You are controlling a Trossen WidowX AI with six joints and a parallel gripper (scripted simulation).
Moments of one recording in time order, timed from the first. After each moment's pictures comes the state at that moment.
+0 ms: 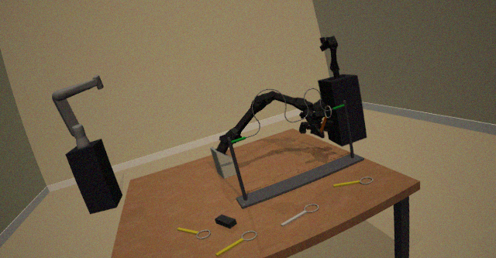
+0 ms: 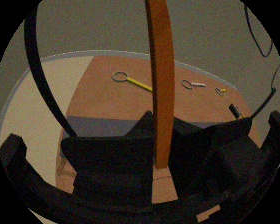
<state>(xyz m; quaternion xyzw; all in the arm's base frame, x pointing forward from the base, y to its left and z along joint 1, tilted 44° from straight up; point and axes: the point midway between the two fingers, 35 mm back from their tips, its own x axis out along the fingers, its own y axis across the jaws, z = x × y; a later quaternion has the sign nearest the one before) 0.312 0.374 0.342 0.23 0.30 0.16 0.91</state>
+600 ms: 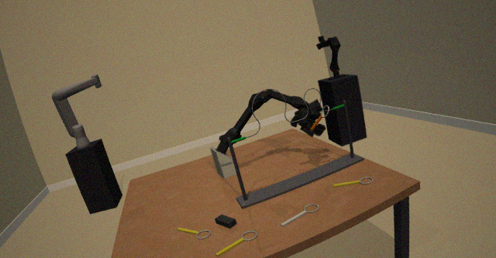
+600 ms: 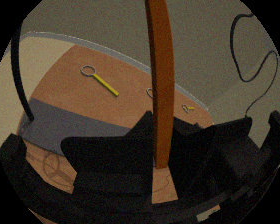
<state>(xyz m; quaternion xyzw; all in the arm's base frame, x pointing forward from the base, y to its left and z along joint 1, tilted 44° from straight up) 0.323 0.319 0.320 0.05 0.29 0.12 0.95</state>
